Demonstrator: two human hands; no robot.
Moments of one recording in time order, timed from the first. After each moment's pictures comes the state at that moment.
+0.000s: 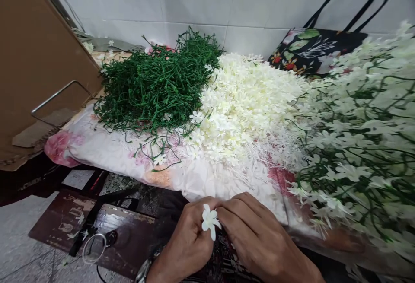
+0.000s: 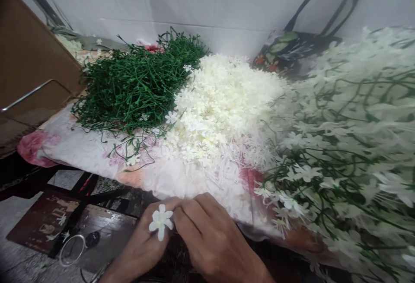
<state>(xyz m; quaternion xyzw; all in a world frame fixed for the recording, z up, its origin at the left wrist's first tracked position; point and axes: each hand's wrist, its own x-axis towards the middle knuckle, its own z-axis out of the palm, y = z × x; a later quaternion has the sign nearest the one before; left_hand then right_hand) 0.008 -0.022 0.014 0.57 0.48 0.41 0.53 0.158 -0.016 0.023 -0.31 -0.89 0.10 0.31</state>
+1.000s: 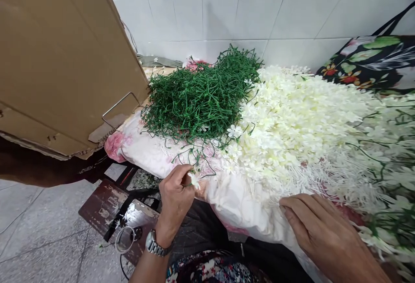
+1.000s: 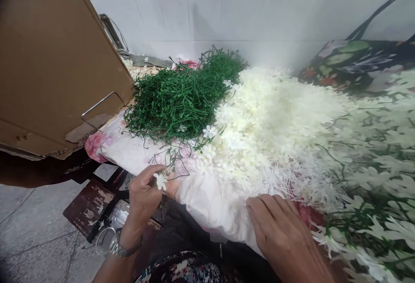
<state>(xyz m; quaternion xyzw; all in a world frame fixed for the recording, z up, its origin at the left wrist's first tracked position) -0.077 0.023 -0.003 0.60 0.67 0.44 0.03 0.197 0.024 -0.016 -0.41 -0.88 -0.05 0.24</state>
